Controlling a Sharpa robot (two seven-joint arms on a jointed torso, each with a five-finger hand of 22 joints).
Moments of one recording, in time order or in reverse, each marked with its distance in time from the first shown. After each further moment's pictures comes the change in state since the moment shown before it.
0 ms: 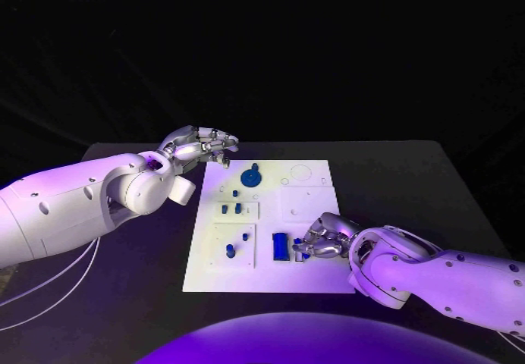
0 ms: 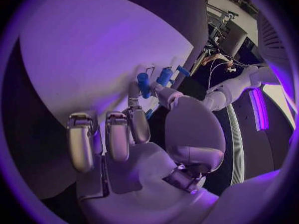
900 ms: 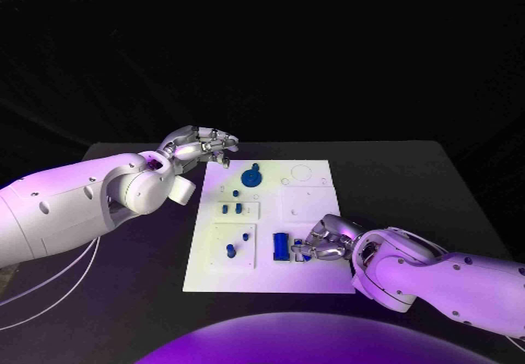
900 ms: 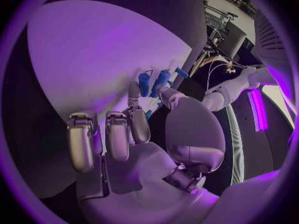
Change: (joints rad) left arm 0.000 -0.003 0.000 0.000 0.000 0.000 -0.001; left_hand 0.000 0.000 0.000 0.000 0.000 0.000 0.000 0.000 0.000 0.000 0.000 0.000 -0.001 0.000 0.000 0.000 -0.001 0.000 -0.004 0.004 0.000 -0.001; right arm 0.000 -0.025 0.000 0.030 -0.008 0.011 -0.002; right_hand -0.017 0.001 -0.137 0.091 0.017 0.003 0.004 -0.009 -0.006 0.000 0.000 0.000 0.001 0.000 0.000 0.000 0.000 0.000 0.000 0.000 0.000 0.000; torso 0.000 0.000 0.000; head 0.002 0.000
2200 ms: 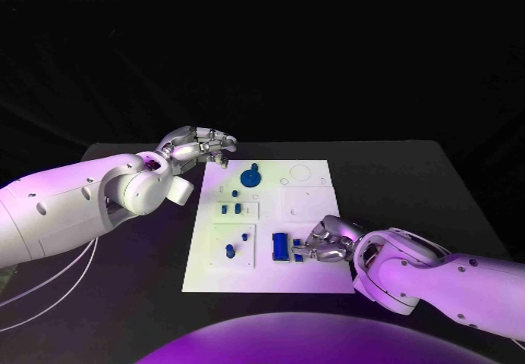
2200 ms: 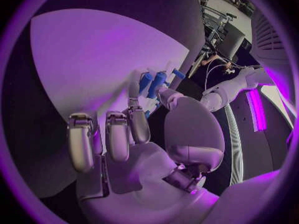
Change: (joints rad) left arm 0.000 -0.002 0.000 -0.001 0.000 0.000 -0.001; left_hand 0.000 0.000 0.000 0.000 0.000 -0.004 -0.004 0.005 -0.001 0.000 0.000 0.000 -0.001 0.000 0.000 0.000 -0.001 0.000 0.000 0.000 0.000 0.000; right arm 0.001 -0.021 0.000 0.026 -0.005 0.007 0.000; right_hand 0.021 0.021 0.001 0.019 0.019 0.003 -0.003 0.000 -0.002 0.000 0.000 0.008 0.000 0.000 0.000 0.000 0.000 0.000 0.000 0.000 0.003 0.000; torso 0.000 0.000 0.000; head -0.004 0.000
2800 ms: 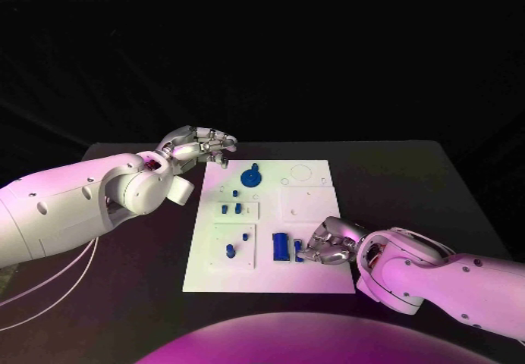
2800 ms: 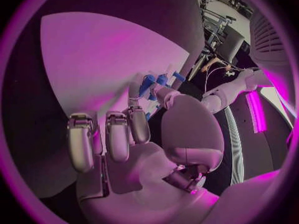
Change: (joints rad) left arm 0.000 -0.001 0.000 0.000 0.000 0.000 0.000; left_hand 0.000 0.000 -0.004 0.004 0.000 0.000 0.000 0.000 0.000 0.000 0.000 0.000 -0.001 0.000 0.000 0.000 -0.001 0.000 0.000 0.000 0.000 -0.001; right arm 0.002 -0.012 0.001 0.002 -0.003 0.039 0.010; right_hand 0.095 -0.029 0.044 -0.061 -0.026 0.000 0.000 -0.008 -0.005 0.000 0.000 0.000 0.000 0.000 0.000 0.000 0.000 0.000 0.000 0.000 0.000 0.001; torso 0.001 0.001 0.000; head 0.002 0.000
